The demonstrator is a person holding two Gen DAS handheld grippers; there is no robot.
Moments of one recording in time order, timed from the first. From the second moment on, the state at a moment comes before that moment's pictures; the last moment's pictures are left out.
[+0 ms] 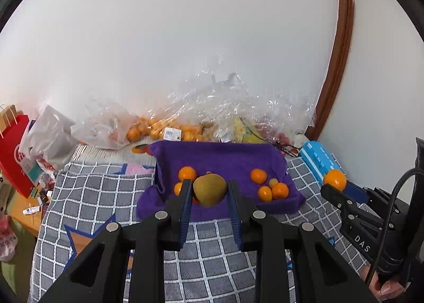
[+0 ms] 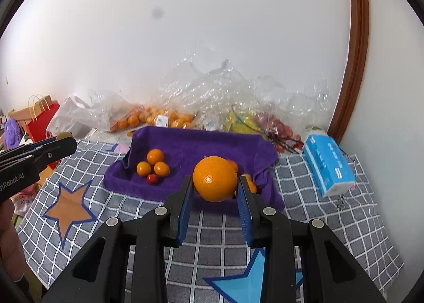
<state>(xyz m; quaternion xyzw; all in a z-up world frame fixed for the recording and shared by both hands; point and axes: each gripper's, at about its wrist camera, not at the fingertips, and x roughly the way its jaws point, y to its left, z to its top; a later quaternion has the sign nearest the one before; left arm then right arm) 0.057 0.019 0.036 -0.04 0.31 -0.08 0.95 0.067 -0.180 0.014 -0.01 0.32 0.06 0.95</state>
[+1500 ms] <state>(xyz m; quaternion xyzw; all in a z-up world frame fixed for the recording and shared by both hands) 0.140 0.017 0.035 -0.04 0.33 -0.08 0.94 0.149 -0.184 0.014 0.01 0.33 0.05 0.94</state>
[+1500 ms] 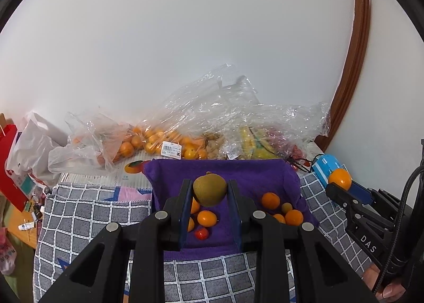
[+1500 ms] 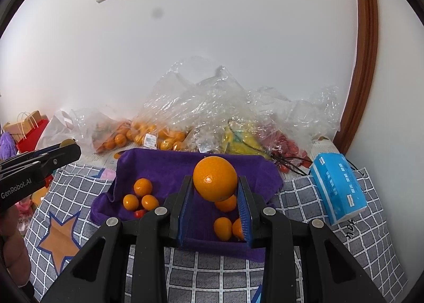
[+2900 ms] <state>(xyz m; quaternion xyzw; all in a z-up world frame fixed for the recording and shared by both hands) 0.250 0.030 -0.048 -0.06 0.41 -0.07 0.91 0.250 -0.225 -0.067 0.02 0.39 0.02 0.92</state>
